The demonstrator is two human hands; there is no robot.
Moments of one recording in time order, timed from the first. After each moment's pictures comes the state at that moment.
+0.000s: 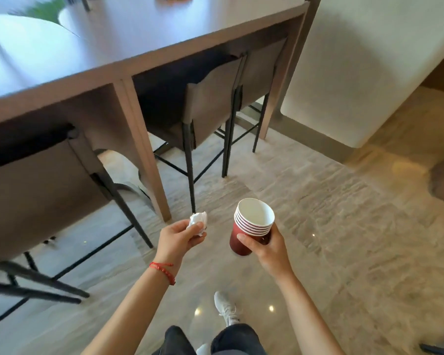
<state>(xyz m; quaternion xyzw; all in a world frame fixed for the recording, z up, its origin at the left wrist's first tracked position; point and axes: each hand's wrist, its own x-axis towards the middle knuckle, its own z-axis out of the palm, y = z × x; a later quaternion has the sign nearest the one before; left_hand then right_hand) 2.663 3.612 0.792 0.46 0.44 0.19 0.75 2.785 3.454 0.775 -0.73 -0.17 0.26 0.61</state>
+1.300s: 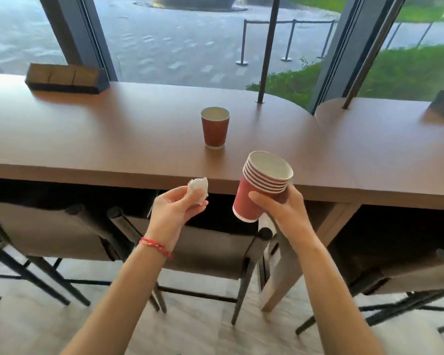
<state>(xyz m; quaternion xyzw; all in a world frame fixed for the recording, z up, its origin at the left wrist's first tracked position) 2.517 3.932 0.887 0.34 0.45 0.60 0.57 2.726 3.941 0.894 -0.45 -0.54 0.48 0.52</state>
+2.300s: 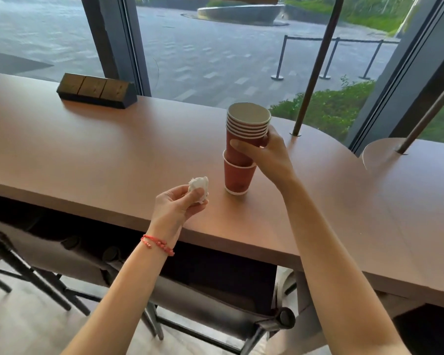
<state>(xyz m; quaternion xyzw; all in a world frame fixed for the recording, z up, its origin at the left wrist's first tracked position) 2.484 4.050 0.880 0.29 0.46 0.66 0.52 2.651 4.166 0.942 -0.44 -0.66 0.39 0.47</state>
